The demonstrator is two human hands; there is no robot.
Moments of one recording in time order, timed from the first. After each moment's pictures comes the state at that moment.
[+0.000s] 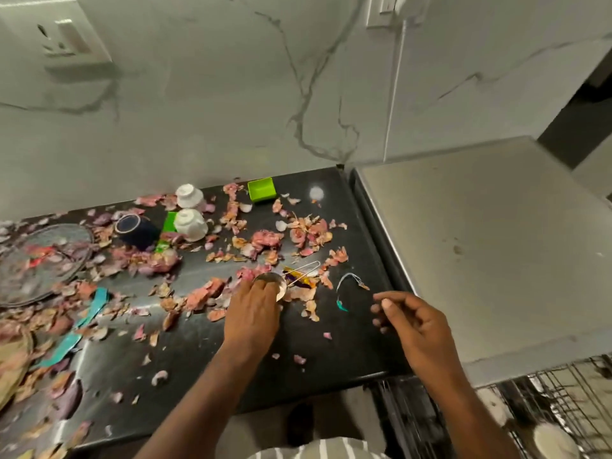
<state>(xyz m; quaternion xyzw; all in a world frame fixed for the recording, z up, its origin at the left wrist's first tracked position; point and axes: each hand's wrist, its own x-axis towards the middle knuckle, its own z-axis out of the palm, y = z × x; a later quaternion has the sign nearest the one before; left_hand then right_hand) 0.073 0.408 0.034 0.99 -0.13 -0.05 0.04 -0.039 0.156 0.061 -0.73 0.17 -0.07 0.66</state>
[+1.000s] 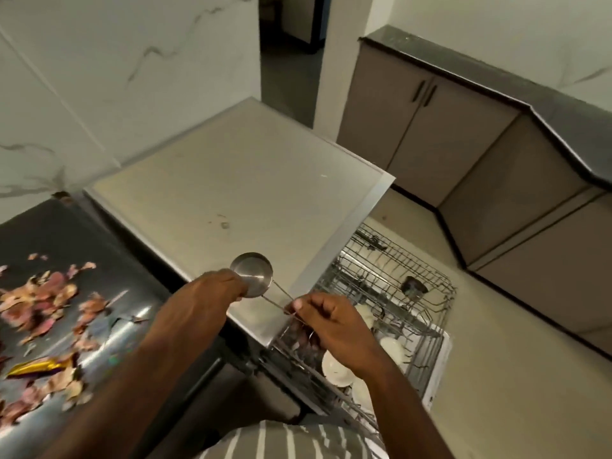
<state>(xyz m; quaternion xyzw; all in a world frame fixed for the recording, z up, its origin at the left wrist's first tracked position) 0.020 0.163 0.082 0.81 -0.55 -0.11 0.16 -0.189 0.030 0.068 -0.64 0.34 -0.10 0.68</state>
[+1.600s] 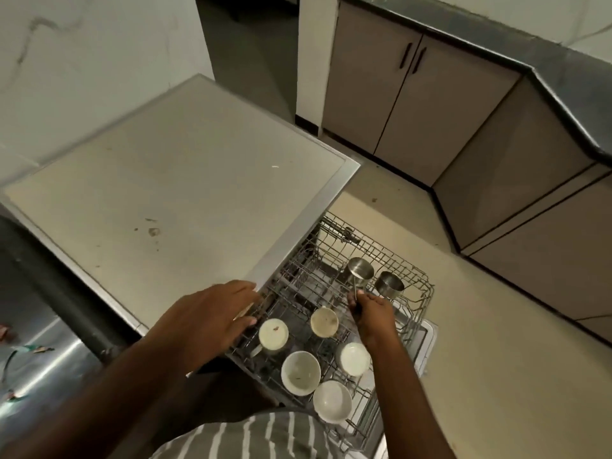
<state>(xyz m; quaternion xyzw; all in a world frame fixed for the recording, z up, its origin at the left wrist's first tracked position) -0.058 0.030 0.069 0.77 -0.59 -0.24 0.08 -0.295 -0.162 -0.080 -0.22 0.60 -0.28 0.72</state>
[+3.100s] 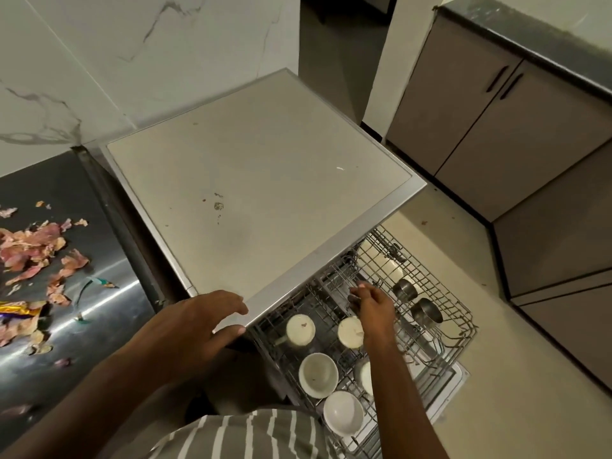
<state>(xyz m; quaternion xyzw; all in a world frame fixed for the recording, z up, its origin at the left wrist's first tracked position) -0.044 0.121 0.049 0.84 -0.47 -0.27 0.10 -0.233 -0.151 -0.102 -0.44 0.58 -0.21 0.65</state>
